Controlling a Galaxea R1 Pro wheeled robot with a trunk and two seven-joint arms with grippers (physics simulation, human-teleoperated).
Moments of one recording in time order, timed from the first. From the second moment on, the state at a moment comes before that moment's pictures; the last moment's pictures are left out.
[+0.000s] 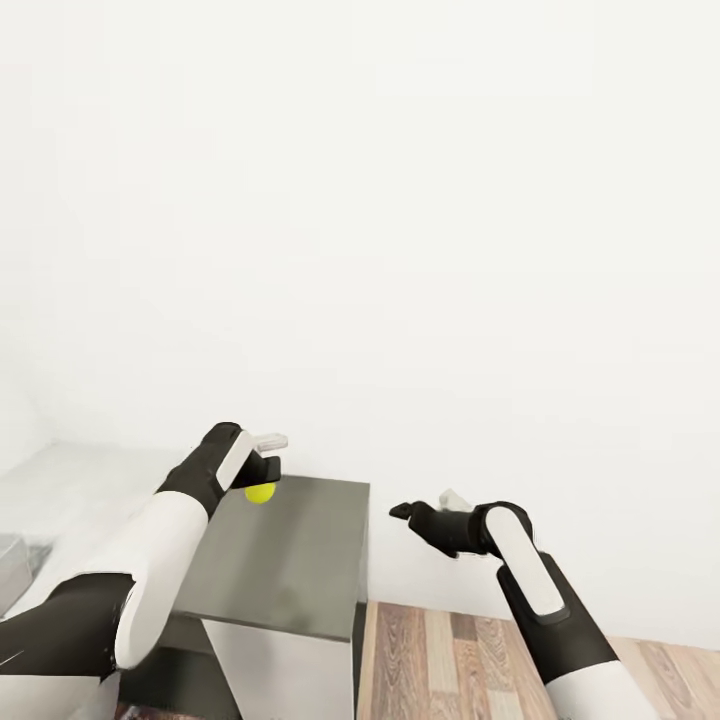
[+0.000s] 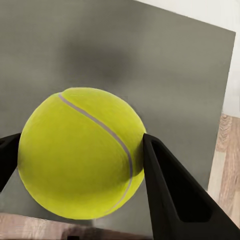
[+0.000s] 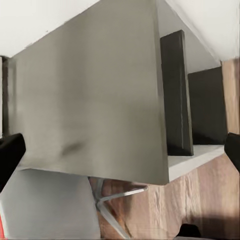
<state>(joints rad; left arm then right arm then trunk) -1.03 -0.03 0.02 -0.54 0.26 0.96 0.18 -0.51 0.01 0.16 -1.29 -1.19 0.89 -0.57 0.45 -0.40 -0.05</state>
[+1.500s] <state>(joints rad) -1.04 -0.04 0.02 -0.57 0.26 1.03 0.18 -0.78 0.01 0.33 -1.17 -1.20 1.04 -0.89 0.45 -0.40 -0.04</state>
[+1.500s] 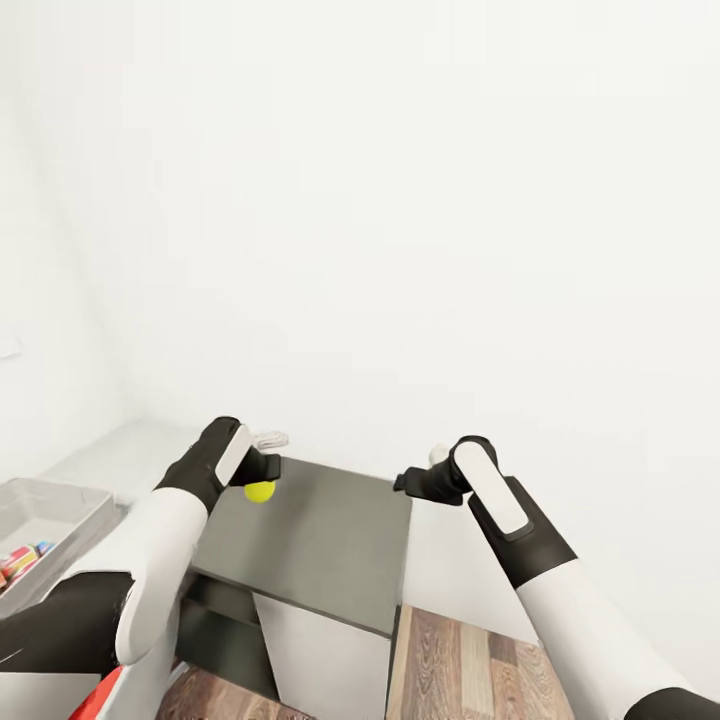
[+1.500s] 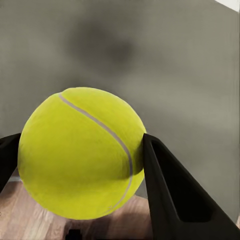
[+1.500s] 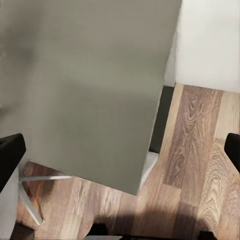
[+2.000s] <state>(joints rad) -1.04 -0.04 0.02 -0.59 0.26 1.03 0.18 -0.84 0.01 0.33 -1.19 -1.20 1.04 -0.89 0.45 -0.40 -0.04</state>
